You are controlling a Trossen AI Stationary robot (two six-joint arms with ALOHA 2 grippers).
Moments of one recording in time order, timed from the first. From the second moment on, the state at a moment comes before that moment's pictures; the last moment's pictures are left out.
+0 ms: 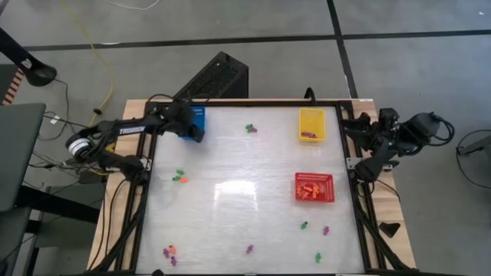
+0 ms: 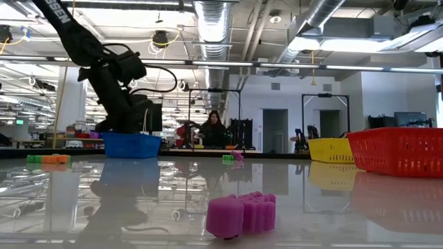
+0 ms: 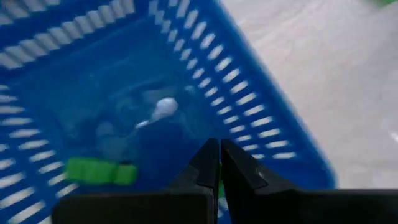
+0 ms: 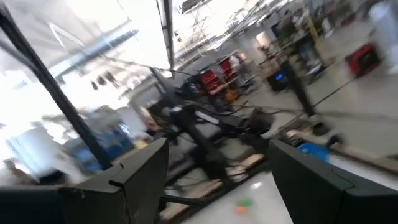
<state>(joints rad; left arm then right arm) 0.83 1.37 0.58 -0.11 0.14 -0.26 0.61 0.30 0.74 -0.15 0.83 0.32</state>
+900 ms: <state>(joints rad) 0.82 1.14 0.63 0.04 0.49 -0.39 -0.04 1.05 0.74 -0.10 0.44 0.43</state>
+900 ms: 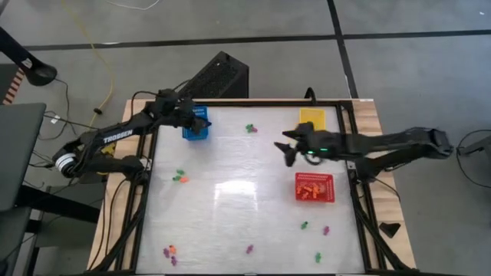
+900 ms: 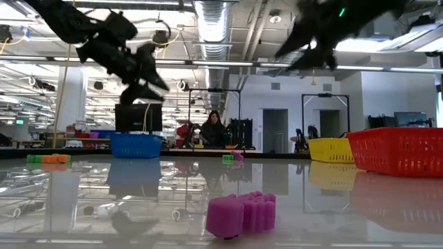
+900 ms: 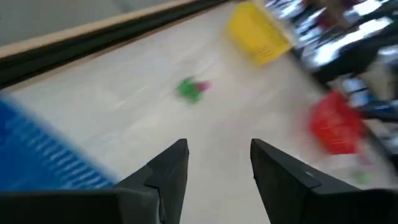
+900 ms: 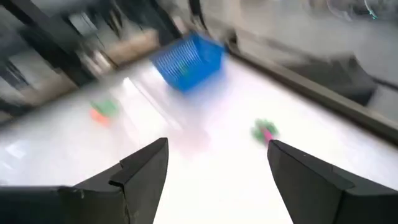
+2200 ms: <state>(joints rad) 0.29 0.92 0.63 0.13 0.06 -0.54 -0.48 1.98 1.14 0.04 0.04 0.12</state>
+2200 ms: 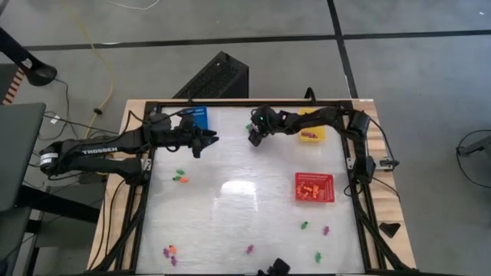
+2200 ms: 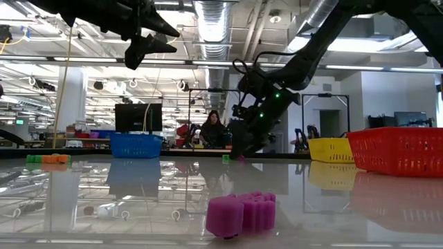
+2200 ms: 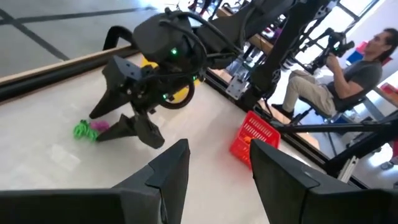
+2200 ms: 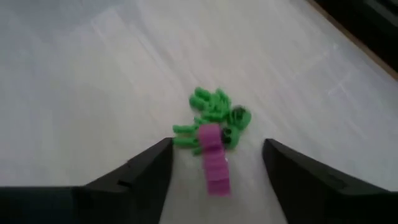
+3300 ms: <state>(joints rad) 0.20 0.95 0.63 0.15 -0.02 -0.56 -0.40 1.45 1.01 -0.36 0.23 0.34</state>
